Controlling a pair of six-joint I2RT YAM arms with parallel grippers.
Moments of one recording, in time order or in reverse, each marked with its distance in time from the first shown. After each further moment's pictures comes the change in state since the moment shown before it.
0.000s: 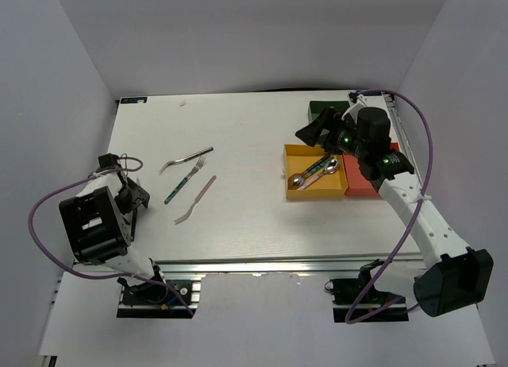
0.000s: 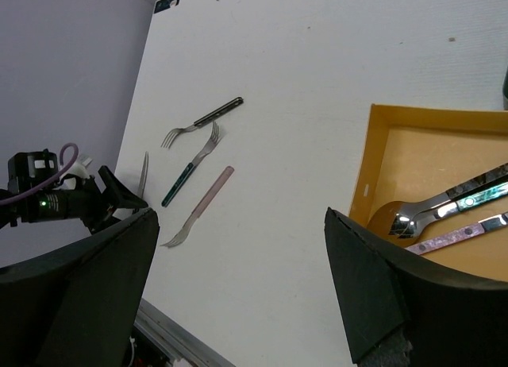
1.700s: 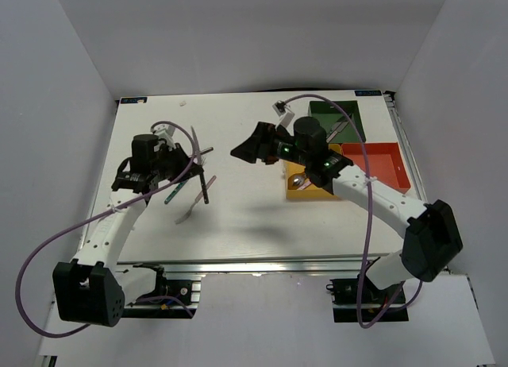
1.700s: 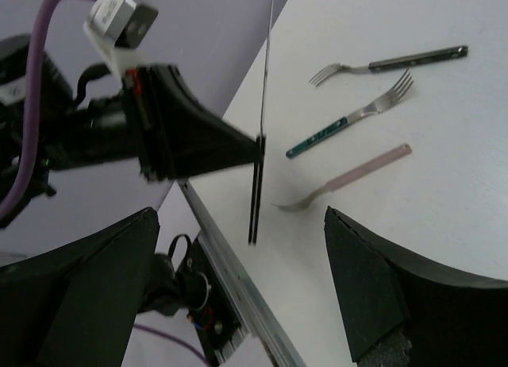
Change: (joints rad) left arm -0.484 -0.460 0.001 0.236 0.555 0.006; right arm 0.391 0.239 -0.006 0.401 -0.085 0.139
